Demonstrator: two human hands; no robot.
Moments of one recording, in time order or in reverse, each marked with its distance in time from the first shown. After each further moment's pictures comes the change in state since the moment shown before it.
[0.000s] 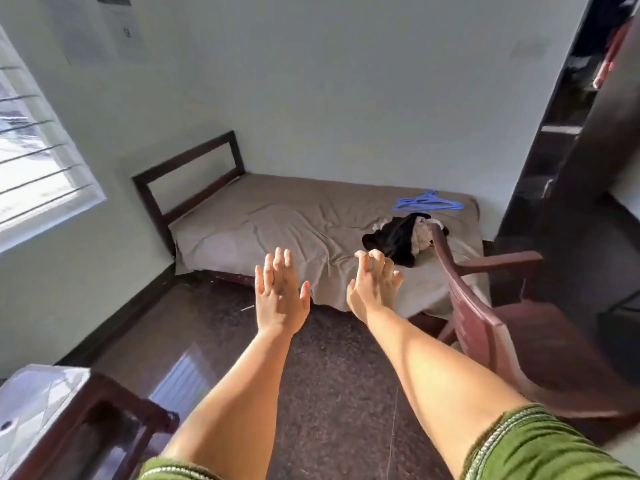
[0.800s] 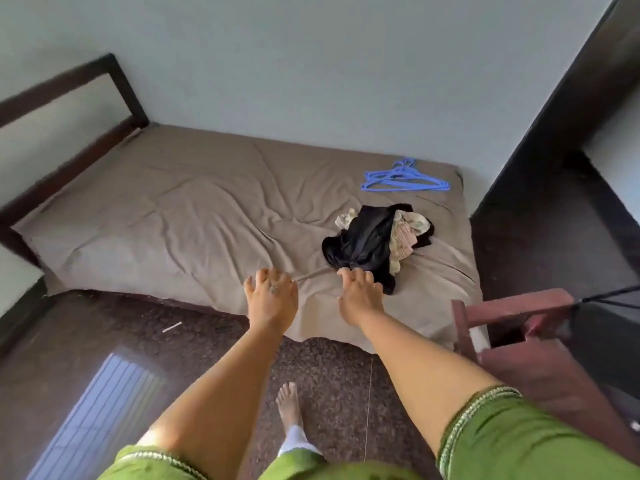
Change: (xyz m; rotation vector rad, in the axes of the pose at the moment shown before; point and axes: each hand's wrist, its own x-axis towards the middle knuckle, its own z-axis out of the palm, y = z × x) left_hand 0.368 0.074 0.317 -0.122 -0.365 0.050; right_hand 0.397 0.113 0.235 -0.154 -0.459 0.035
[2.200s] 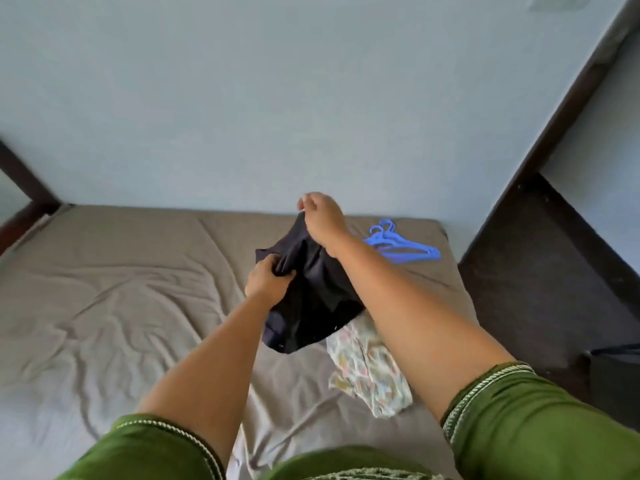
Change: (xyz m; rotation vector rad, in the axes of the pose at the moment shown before) left_hand 0.465 0.069 0.003 -0.625 -0.266 -0.127; right_hand 0.419 -0.019 -0.258 0.924 0.276 0.027
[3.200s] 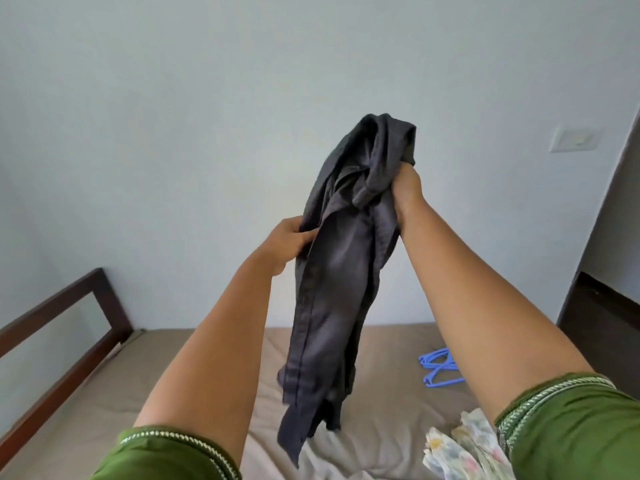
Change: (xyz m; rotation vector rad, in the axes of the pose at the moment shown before) left_hand 0.090 0.073 -0.359 -0.366 -0.168 0.566; right_hand 0.063 -0.286 0.037 0.949 0.363 -0.098
